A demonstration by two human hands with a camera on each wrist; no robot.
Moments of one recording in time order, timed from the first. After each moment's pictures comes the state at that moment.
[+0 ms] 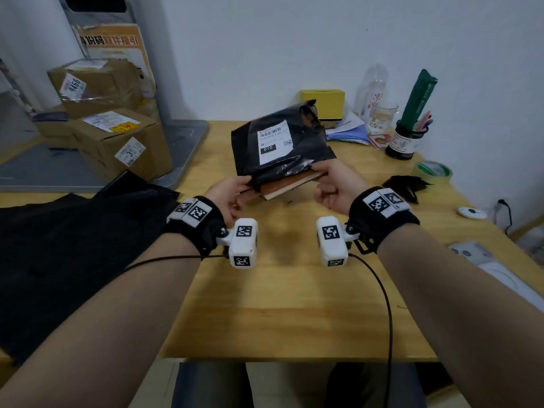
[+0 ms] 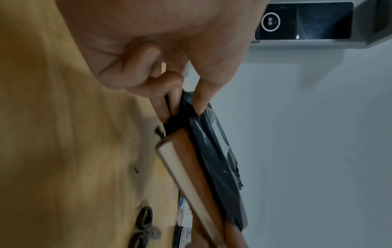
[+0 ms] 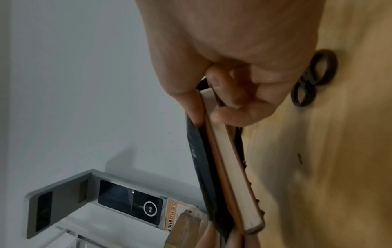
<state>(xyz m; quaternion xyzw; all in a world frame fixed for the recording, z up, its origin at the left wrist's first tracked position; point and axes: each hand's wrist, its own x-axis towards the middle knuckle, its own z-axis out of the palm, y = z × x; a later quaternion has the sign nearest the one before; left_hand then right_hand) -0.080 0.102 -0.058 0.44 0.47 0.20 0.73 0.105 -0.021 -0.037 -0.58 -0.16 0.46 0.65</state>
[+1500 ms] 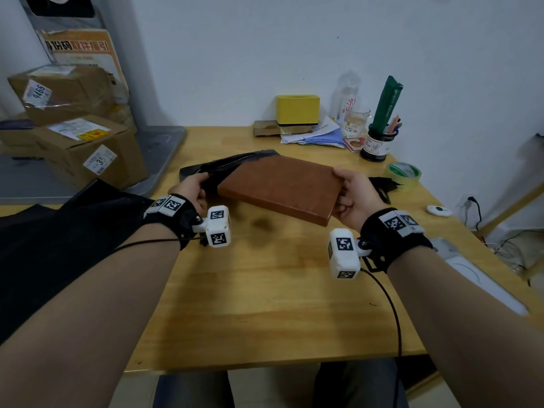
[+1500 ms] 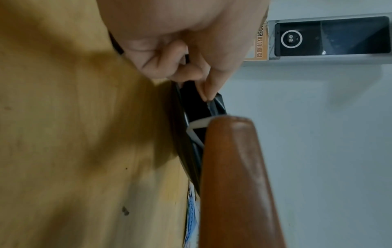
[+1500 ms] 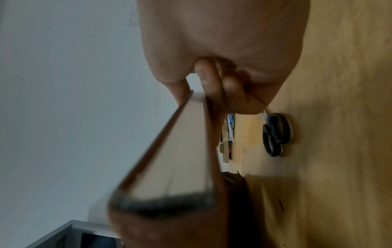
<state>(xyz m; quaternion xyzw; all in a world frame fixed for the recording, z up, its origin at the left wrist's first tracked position) -0.072 0.160 -0.084 0.36 0.52 0.36 0.68 0.152 -0.077 -0.050 -0.54 -0.10 0.45 0.71</state>
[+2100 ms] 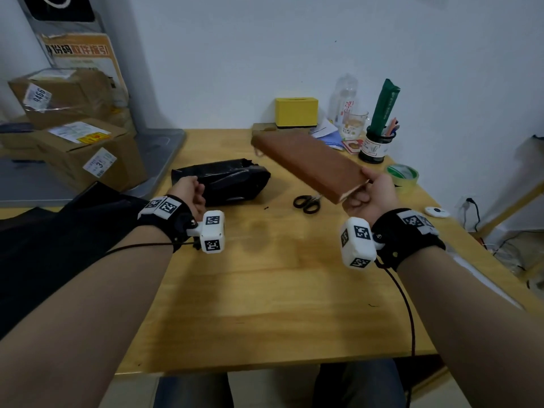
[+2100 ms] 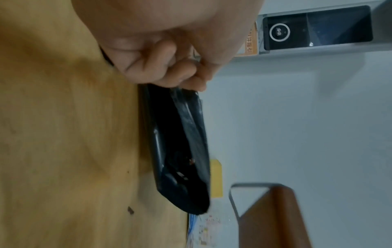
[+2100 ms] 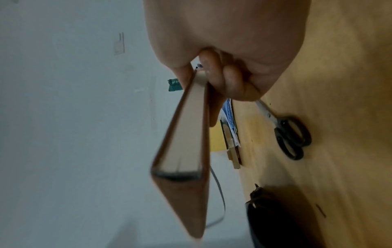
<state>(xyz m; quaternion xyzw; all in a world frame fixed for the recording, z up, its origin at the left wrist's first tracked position) -0.077 0.147 -0.070 0.33 0.51 0.35 0.71 0.178 -0.091 -0.047 -0.43 -0.02 0.44 0.79</state>
